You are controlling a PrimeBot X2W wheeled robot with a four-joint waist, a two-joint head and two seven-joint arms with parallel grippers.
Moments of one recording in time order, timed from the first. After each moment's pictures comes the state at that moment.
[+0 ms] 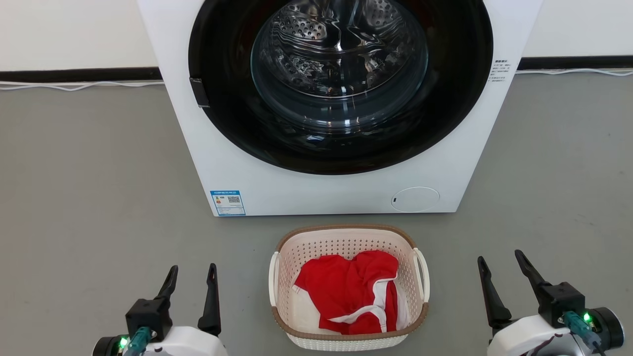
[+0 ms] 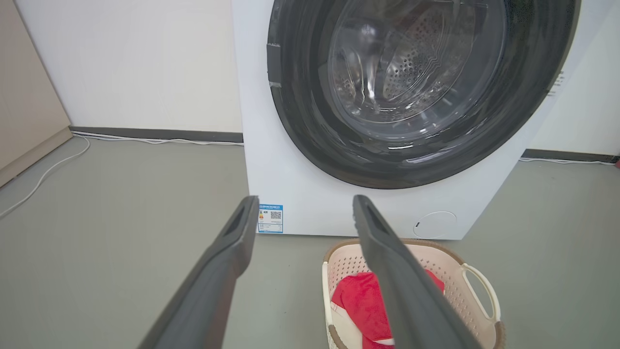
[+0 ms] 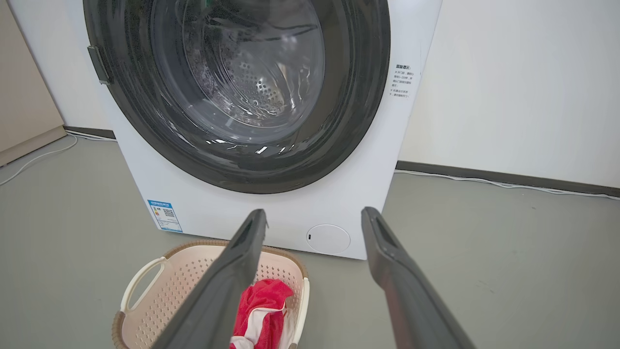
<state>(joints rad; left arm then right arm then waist) -0.02 0.04 -0.06 0.29 -0.17 0.03 -0.23 -0.07 -0.08 -0.08 0.39 -0.04 0.12 -0.23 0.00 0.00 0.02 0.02</state>
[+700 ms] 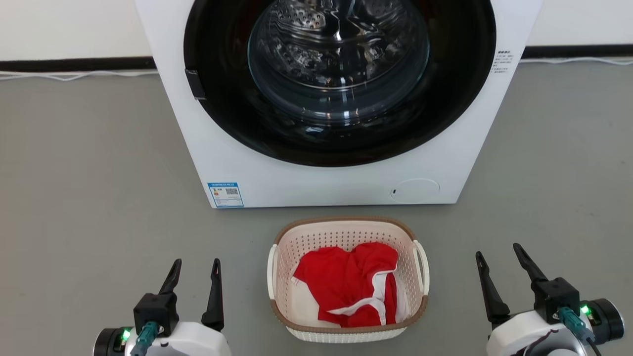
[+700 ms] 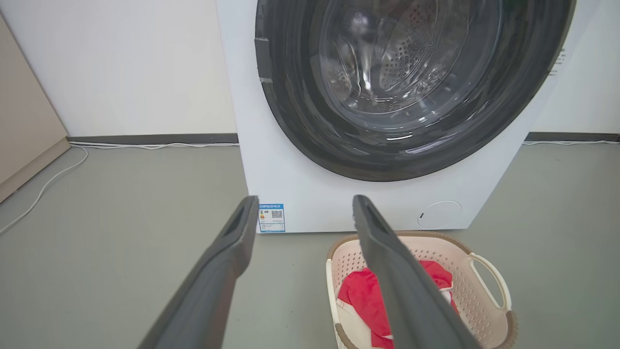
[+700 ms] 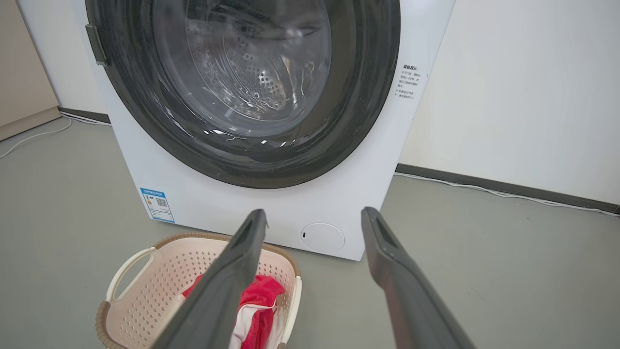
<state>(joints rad) -0.03 0.04 -0.07 0.31 -0.10 0.03 -0.25 -0.09 -0.08 -0.09 0.40 -0.12 0.12 -0.25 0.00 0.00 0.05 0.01</state>
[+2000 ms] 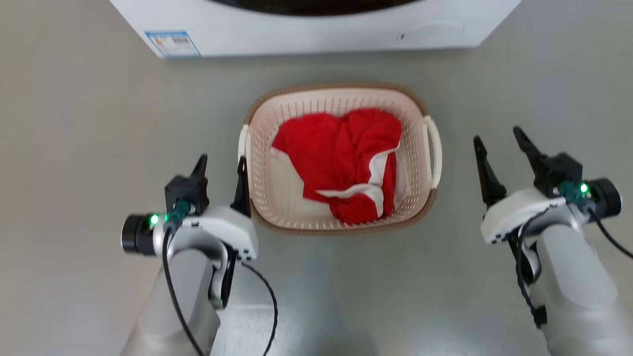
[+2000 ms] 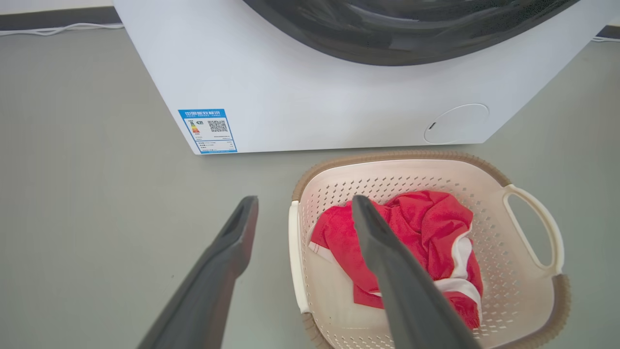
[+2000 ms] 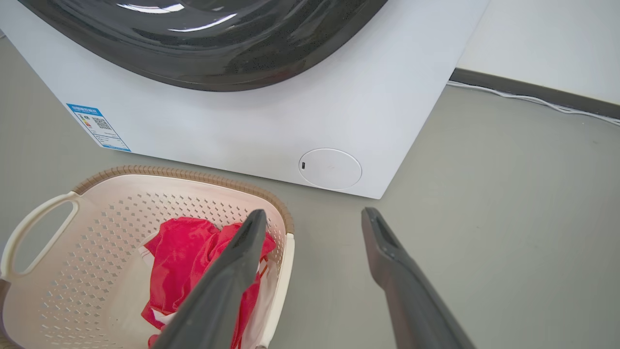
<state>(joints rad) -0.51 0.04 -0.24 0.63 -0.22 0.12 -0.26 -0.56 -0.12 -0.04 0.69 -0.09 0.12 -0.25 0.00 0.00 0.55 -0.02</state>
